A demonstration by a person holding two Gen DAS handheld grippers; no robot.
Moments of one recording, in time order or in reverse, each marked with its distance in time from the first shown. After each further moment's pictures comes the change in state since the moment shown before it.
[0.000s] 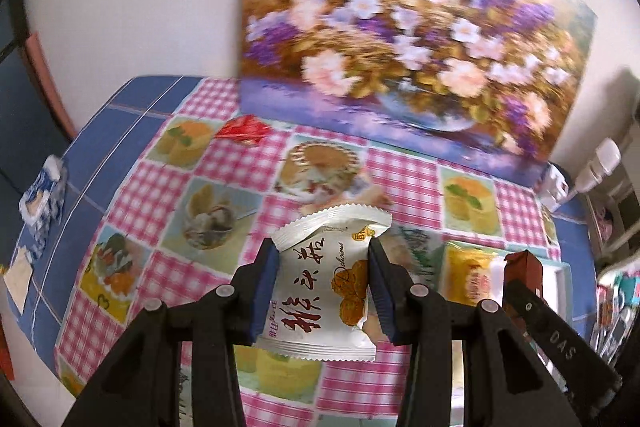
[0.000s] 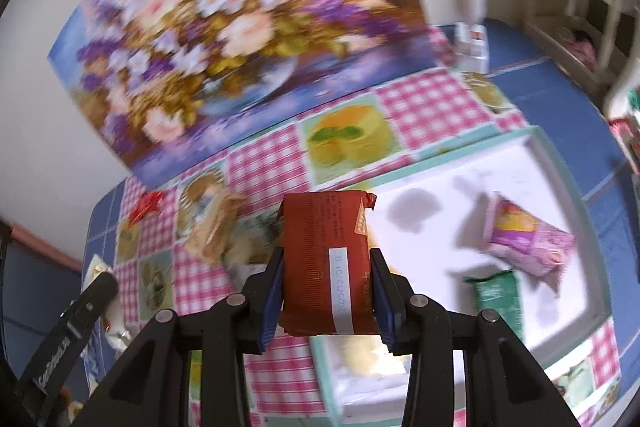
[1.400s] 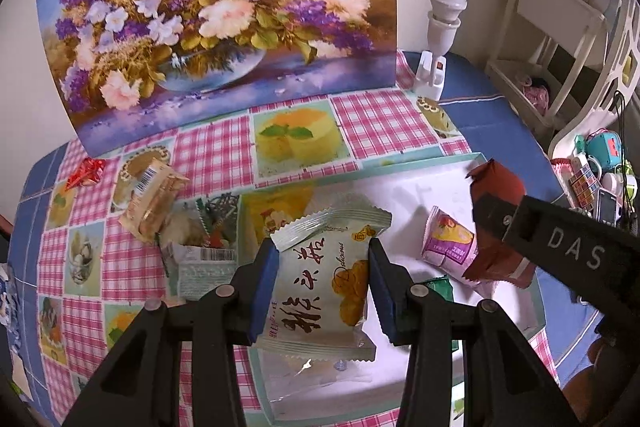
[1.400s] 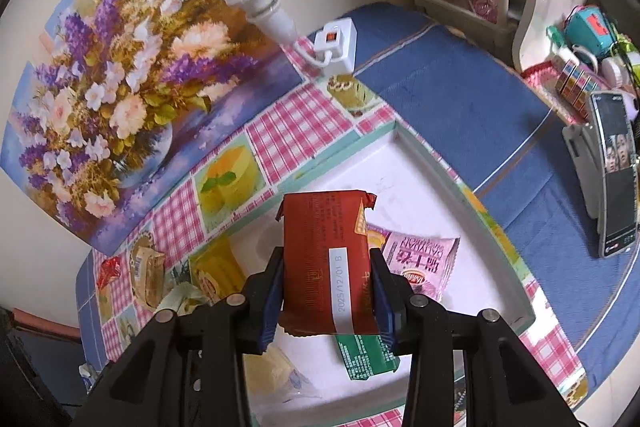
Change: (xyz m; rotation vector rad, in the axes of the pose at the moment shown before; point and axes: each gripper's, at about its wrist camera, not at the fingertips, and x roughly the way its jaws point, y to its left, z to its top) left arm 0.020 -0.189 -0.064 0.406 0.084 -0.169; right arm -0.022 -0.125 0.015 0.243 -0.003 -0.080
